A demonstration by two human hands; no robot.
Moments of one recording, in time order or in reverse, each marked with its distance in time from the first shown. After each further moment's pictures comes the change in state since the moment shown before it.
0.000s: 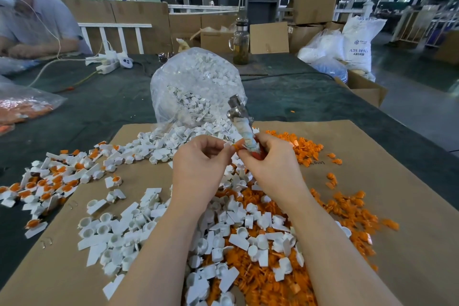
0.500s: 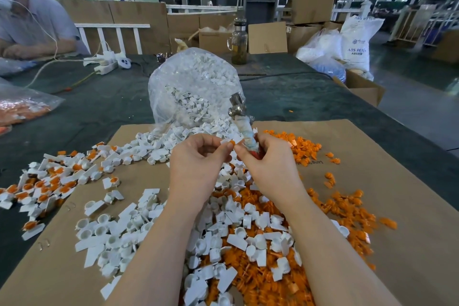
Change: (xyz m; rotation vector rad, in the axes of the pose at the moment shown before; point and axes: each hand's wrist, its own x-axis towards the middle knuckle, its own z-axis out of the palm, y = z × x) left_hand -0.002 0.003 -0.001 -0.151 -0.003 -0.026; right_hand -0.002 -0.004 -0.001 0.013 0.029 -0.008
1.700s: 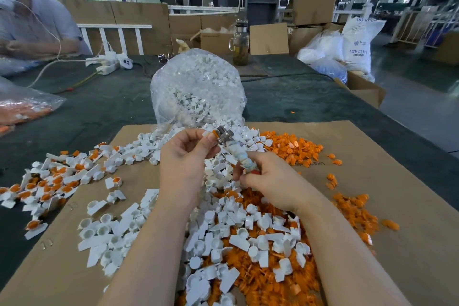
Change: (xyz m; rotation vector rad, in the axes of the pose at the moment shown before) left_hand 0.009 -0.005 -0.012 -0.399 0.014 -0.012; right_hand -0.004 -0.007 -0.019 -0.086 -0.532 0.098
